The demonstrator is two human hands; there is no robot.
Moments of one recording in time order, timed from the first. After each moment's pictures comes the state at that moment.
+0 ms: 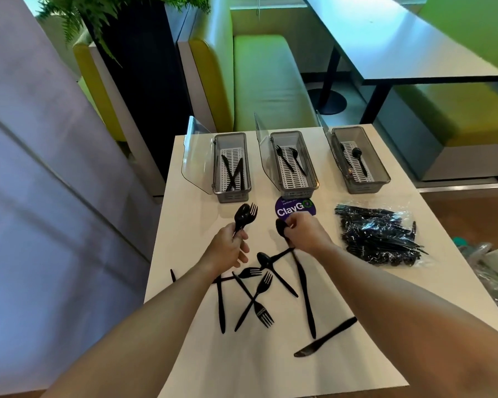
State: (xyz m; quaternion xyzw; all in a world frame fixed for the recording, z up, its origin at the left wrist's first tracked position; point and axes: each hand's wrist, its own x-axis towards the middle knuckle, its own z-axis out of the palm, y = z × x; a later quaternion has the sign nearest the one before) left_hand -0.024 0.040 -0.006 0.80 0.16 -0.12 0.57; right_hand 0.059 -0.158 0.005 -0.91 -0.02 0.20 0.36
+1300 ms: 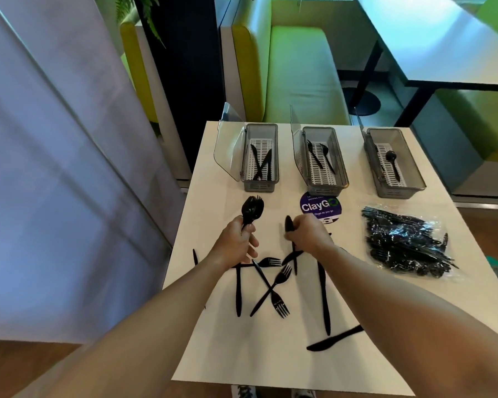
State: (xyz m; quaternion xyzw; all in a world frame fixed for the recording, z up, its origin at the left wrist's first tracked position) left_hand -0.052 0.060 -0.006 0.76 0.21 -0.09 0.61; right_hand 0.046 -0.117 -0.008 -0.92 -0.03 0.25 0.30
